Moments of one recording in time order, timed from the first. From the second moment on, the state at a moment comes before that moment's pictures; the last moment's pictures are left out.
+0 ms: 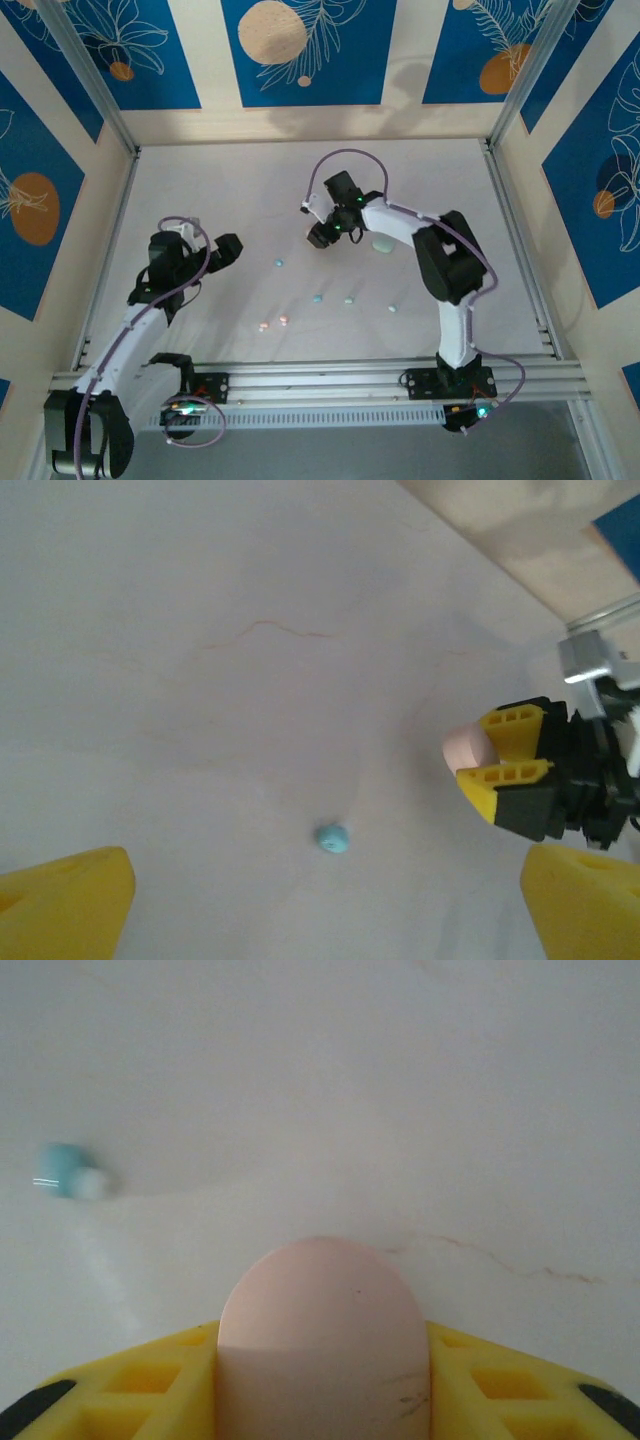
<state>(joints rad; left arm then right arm) -0.09 0.90 0.49 -0.13 0.39 -0.61 0.57 1.93 1.36 -0.43 -0.34 -0.35</state>
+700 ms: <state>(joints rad) -0.52 1.08 0.72 0.04 0.53 -0.73 0.64 1.42 0.94 -0.01 -0.55 -0.47</state>
